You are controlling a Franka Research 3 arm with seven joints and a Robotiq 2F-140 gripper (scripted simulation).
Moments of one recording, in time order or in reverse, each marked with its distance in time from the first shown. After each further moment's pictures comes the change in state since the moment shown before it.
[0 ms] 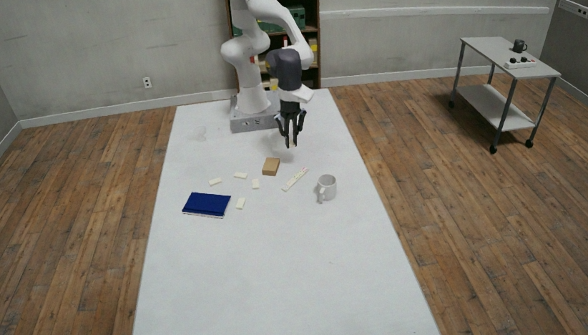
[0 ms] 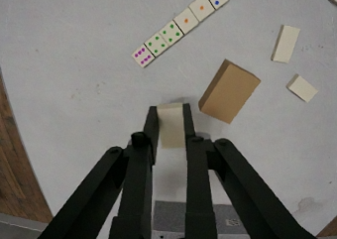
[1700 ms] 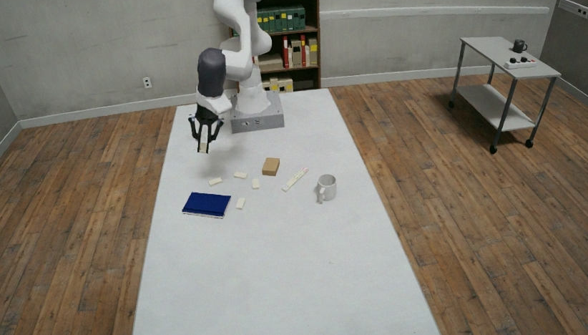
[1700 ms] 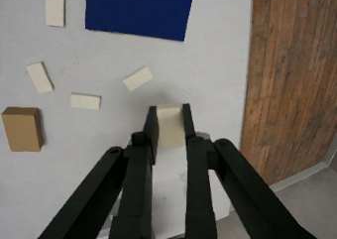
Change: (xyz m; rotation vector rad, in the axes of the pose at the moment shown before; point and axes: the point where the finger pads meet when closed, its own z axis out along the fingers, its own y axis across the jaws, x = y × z) arm -0.019 0.350 -0.073 -0.256 -0.091 0.270
